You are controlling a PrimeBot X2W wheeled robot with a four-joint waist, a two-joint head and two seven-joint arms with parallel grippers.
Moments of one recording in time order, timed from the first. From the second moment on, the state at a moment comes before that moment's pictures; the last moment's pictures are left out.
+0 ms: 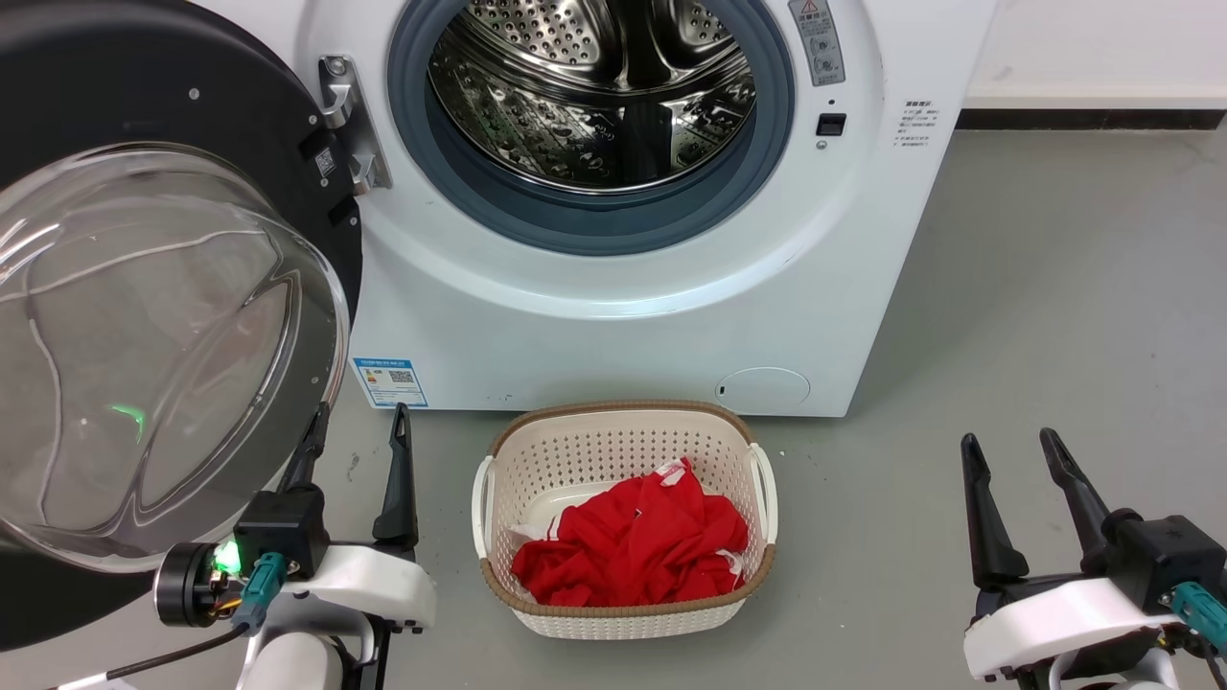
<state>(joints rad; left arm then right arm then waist) -0.15 0.14 -0.09 0.23 -0.14 0.05 -0.26 0.02 -0.05 -0.03 0.00 0.10 0.13 -0.13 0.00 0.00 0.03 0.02</state>
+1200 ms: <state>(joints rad) -0.11 0.11 -0.03 0.26 -0.55 0.00 -0.15 0.02 -0.06 -0.03 0.10 0.54 0.13 -0.07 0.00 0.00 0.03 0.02</state>
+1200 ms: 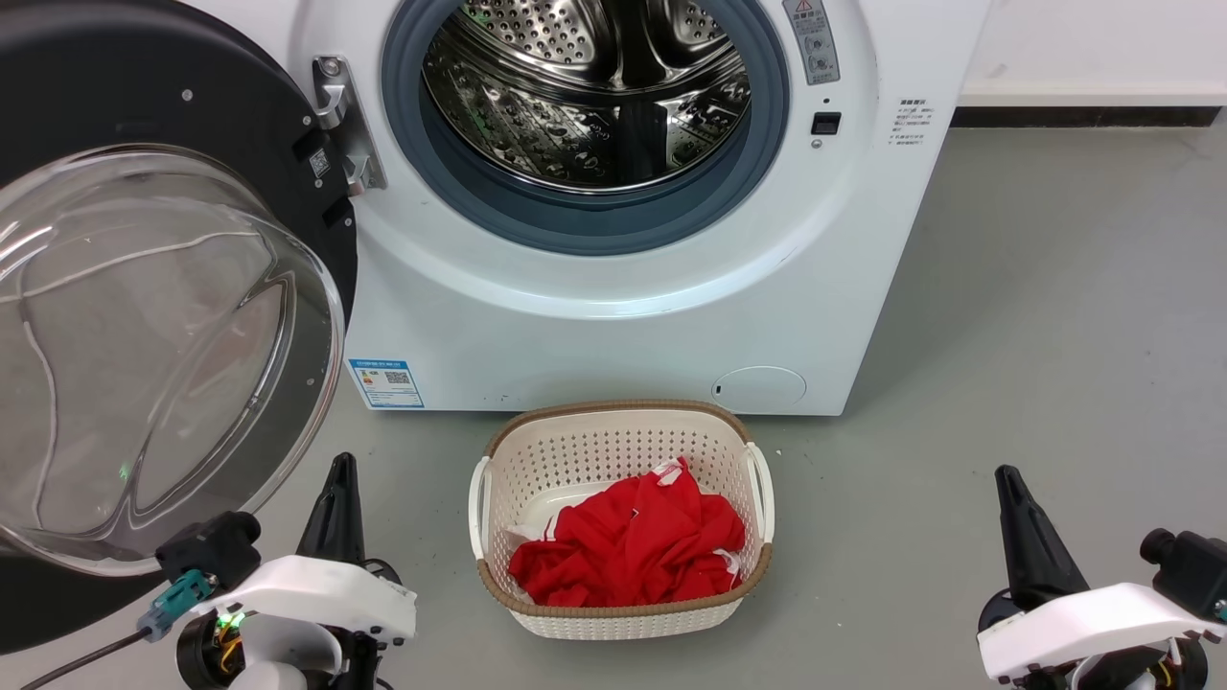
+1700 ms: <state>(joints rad) -0.11 0.10 0.00 0.26 -0.76 -0.03 -0.10 0.00 -0.06 -0.04 0.13 0.76 0.13 -0.04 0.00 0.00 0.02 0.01</state>
